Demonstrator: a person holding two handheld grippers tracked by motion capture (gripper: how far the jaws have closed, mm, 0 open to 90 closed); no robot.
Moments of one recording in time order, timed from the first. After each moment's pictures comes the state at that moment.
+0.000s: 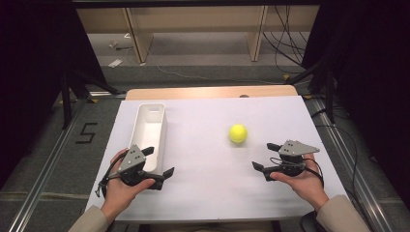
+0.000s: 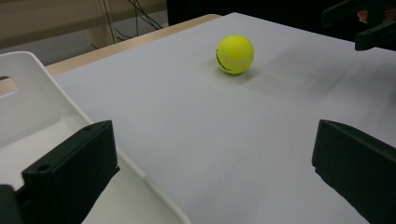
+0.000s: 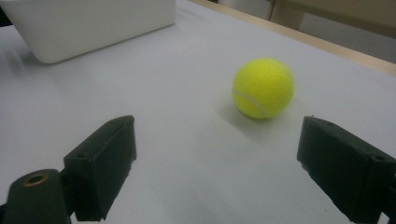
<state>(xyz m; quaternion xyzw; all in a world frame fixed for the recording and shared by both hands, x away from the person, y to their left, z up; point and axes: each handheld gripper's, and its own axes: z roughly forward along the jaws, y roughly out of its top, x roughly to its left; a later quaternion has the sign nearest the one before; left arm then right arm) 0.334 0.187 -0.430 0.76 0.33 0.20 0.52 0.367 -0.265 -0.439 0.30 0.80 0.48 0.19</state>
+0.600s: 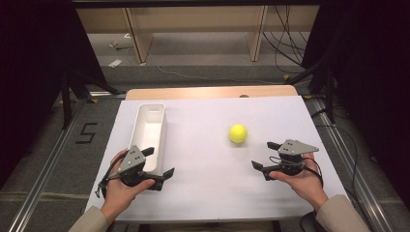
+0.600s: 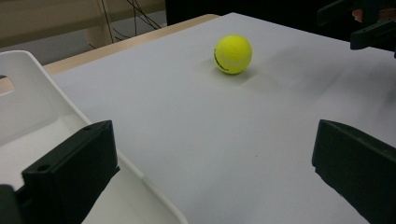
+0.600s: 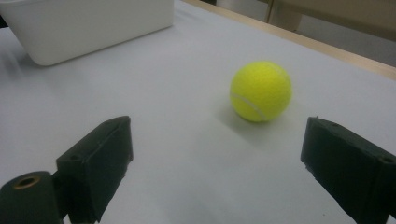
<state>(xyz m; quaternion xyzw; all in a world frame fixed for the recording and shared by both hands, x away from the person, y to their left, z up) 0.333 0.187 -0.430 0.76 0.33 0.20 0.52 0.370 -0.263 -0.439 0.30 0.80 0.48 0.20</state>
